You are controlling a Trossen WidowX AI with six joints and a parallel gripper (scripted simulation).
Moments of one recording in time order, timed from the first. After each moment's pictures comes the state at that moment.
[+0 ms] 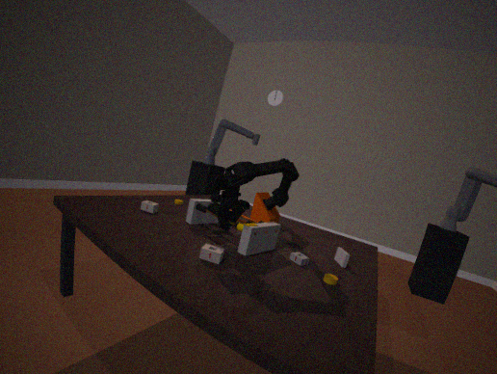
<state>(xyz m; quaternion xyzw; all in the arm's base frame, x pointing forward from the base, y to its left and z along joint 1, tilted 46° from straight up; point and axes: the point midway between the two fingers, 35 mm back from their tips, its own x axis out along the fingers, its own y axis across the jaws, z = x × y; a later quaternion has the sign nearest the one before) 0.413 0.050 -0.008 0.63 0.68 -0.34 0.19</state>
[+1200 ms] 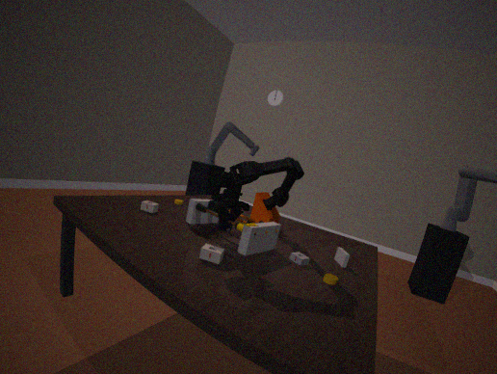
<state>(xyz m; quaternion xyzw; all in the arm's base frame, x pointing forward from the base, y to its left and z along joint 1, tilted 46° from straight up) 0.421 0.048 -0.008 0.67 0.64 -0.32 0.21</state>
